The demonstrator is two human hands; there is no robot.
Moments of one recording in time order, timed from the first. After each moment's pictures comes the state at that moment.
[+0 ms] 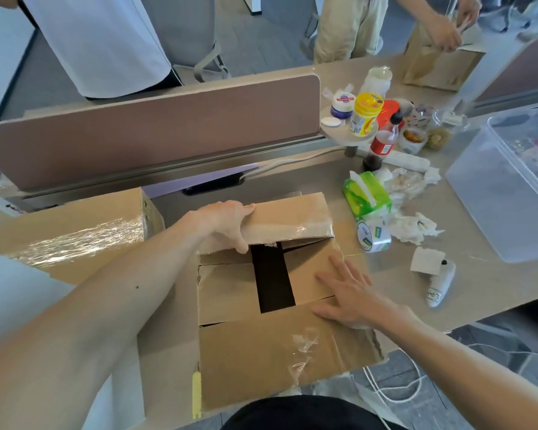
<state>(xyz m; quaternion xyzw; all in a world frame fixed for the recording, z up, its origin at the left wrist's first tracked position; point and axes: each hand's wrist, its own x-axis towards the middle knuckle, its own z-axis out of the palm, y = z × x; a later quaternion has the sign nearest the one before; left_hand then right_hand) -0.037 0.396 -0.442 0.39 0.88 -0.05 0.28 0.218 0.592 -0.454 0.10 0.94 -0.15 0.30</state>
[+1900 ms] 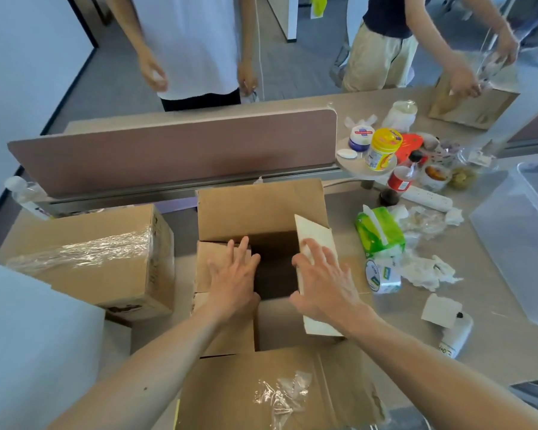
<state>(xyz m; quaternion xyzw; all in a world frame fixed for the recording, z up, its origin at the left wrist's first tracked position) 0.055 0.406 -0.494 0.22 0.96 -0.02 0.15 0.141 0.579 -0.415 0.04 0.99 -0.13 0.10</state>
